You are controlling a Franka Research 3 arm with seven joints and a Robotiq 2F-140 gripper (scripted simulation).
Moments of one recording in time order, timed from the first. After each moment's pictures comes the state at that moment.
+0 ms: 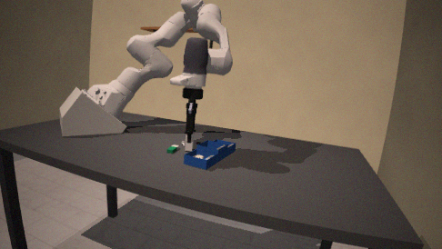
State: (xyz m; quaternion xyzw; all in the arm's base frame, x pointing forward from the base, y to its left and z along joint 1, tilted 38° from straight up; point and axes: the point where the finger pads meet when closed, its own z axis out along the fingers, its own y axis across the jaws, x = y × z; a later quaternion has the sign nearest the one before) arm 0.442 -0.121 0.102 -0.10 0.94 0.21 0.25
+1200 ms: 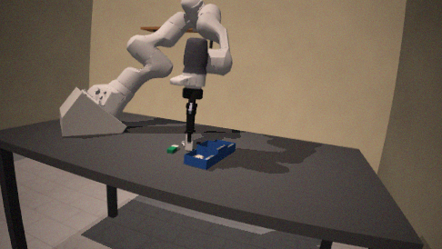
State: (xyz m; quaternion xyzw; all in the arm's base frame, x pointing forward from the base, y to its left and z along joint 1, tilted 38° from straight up) arm 0.442 -0.120 0.102 -0.11 0.94 0.21 0.25
